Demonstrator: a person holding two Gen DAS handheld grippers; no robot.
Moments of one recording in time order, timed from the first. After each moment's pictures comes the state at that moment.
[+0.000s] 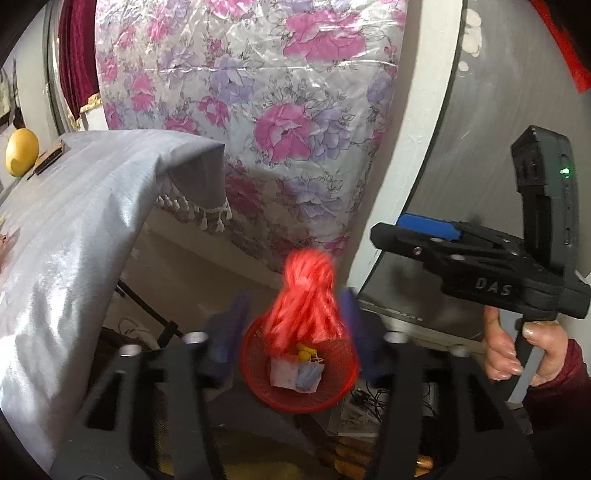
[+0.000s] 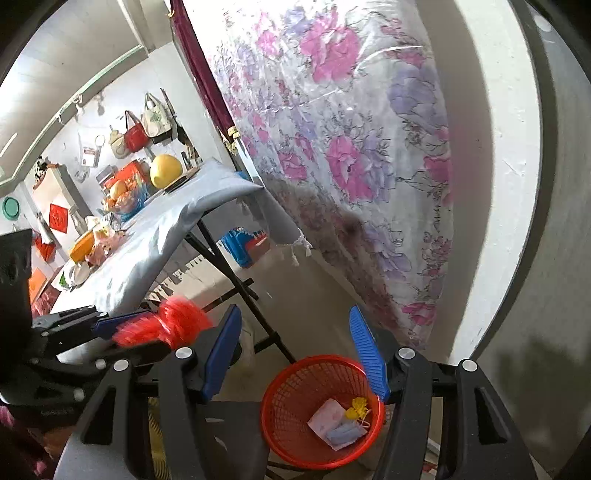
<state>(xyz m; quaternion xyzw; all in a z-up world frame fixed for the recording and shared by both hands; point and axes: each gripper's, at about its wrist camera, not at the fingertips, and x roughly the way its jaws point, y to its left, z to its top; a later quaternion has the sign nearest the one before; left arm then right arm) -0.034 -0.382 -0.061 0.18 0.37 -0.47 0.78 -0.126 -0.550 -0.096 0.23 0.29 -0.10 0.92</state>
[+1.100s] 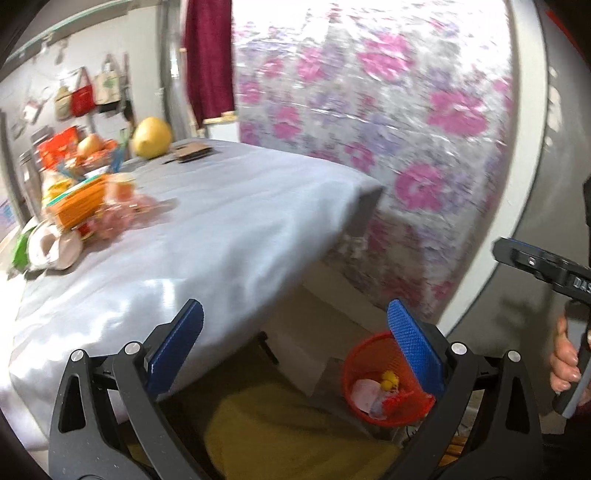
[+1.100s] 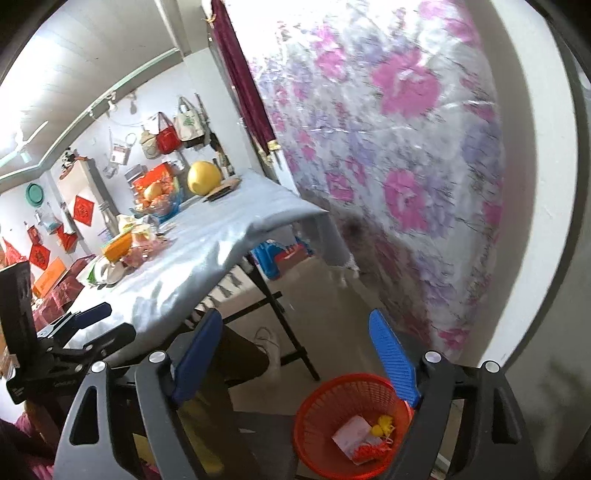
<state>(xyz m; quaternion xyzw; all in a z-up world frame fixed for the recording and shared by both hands) -0.010 -0.254 -0.032 0.11 0.30 -0.29 0.90 -0.109 -0.499 -0.059 0.20 0.26 -0.04 0.94</state>
